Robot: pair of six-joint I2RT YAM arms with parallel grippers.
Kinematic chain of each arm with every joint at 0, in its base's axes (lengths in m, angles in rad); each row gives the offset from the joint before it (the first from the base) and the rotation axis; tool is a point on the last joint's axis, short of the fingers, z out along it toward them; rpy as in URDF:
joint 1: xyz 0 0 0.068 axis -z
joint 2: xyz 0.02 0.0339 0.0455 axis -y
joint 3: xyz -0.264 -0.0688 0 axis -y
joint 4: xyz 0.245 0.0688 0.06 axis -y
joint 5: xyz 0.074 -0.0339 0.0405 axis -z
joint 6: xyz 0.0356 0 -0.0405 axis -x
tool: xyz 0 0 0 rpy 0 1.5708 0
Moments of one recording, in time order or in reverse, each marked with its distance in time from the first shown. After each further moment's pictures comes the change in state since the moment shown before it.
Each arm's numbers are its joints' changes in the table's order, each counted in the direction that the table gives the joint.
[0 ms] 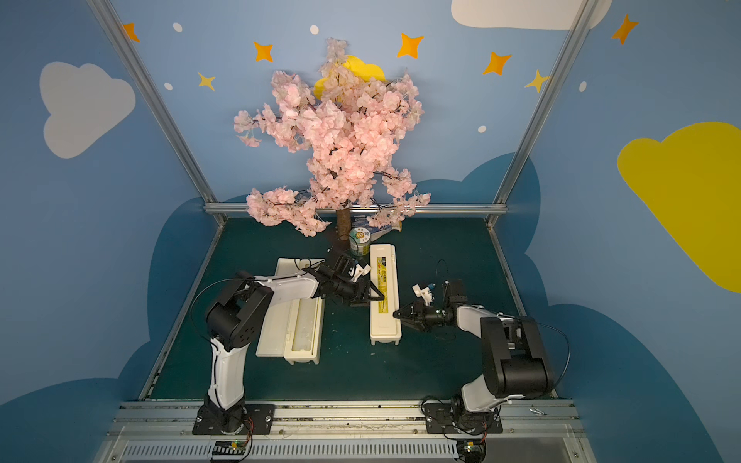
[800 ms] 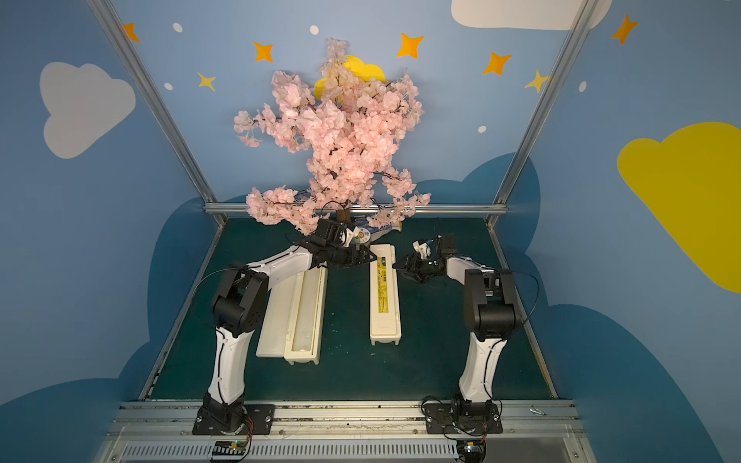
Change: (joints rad) left arm -0.153 -0.159 0.412 -0.096 -0.131 -0.135; right arm 0.011 -0.494 0.677 -0.024 0.128 -0.038
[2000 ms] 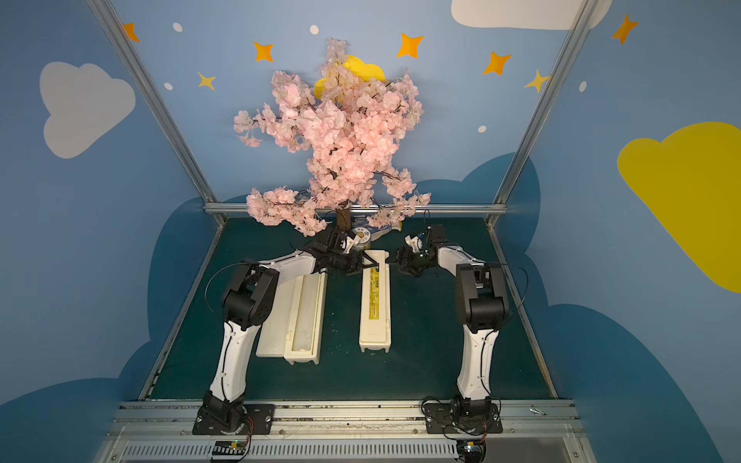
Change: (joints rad) left arm 0.000 -0.053 -0.097 0.108 0.114 0.087; right arm -0.066 -0.036 0.172 -0.223 0.134 0.103
